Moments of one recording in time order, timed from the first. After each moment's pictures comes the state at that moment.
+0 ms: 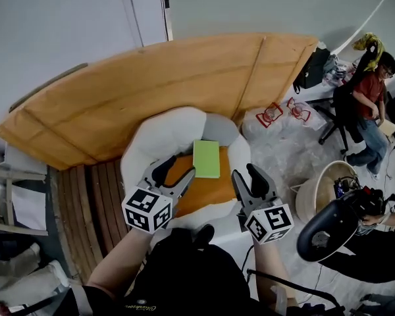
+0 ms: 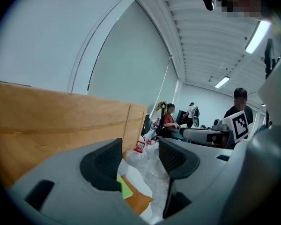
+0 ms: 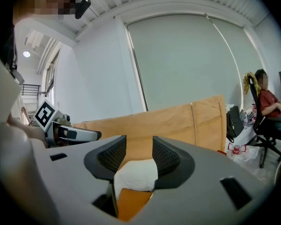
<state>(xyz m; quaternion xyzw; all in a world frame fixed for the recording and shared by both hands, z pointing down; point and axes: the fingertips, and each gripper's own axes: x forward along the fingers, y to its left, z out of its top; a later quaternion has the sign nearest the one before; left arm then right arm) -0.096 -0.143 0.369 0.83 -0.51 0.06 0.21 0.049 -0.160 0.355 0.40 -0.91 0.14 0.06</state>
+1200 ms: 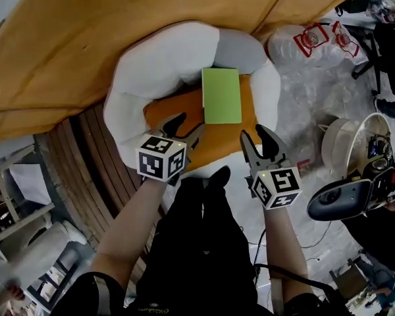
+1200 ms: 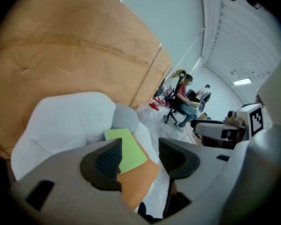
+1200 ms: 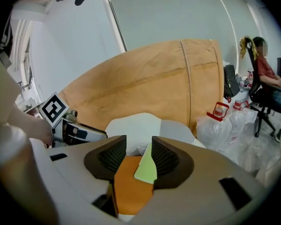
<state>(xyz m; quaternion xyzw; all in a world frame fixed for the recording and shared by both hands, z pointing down) -0.113 -0.230 0.711 0.77 -0.45 0.17 0.42 0.023 -0.238 0.655 0.41 -0.85 0.26 0.22</state>
